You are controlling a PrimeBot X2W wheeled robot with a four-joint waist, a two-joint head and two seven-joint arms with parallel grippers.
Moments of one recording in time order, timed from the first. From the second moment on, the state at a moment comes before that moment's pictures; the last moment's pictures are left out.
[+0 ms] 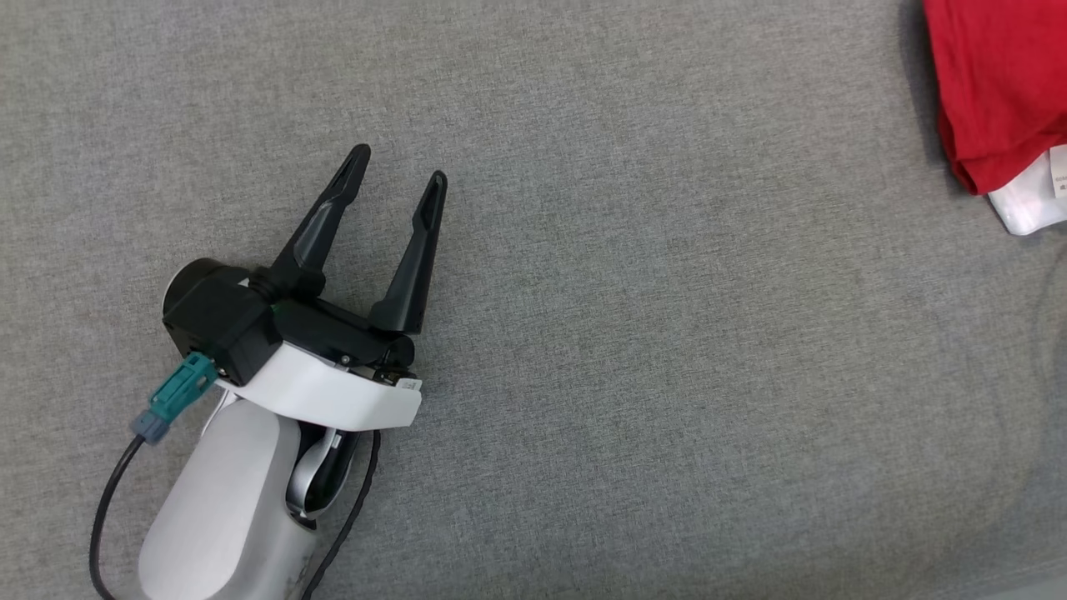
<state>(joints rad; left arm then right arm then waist) -0.43 0.15 -0.32 0.11 -0.38 -0.13 -0.26 -0.89 -0.67 0.11 0.71 -0.06 0.13 -0.16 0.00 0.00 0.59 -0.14</state>
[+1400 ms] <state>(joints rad) -0.22 0.06 -0.18 0.19 -0.38 -0.13 -0.26 -0.58 -0.17 0.08 0.56 -0.03 0.13 -0.26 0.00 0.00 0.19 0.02</state>
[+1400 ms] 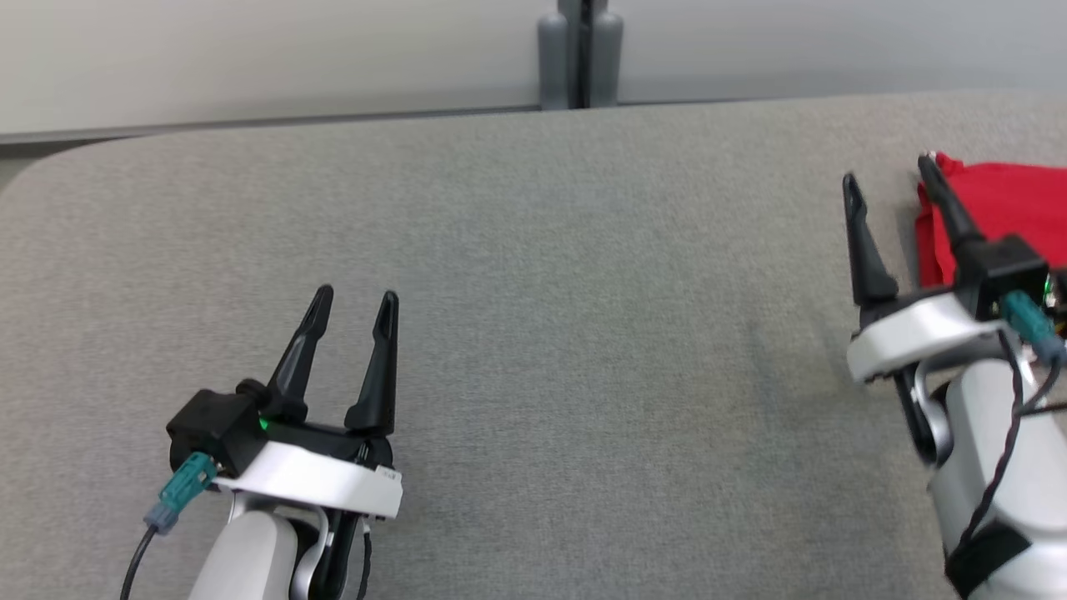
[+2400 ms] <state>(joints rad) -0.07 0.05 -0.11 0.23 -0.35 -0.07 -0.26 -0.11 -0.05 0.07 0.26 0.24 0.13 -0.26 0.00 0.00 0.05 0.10</state>
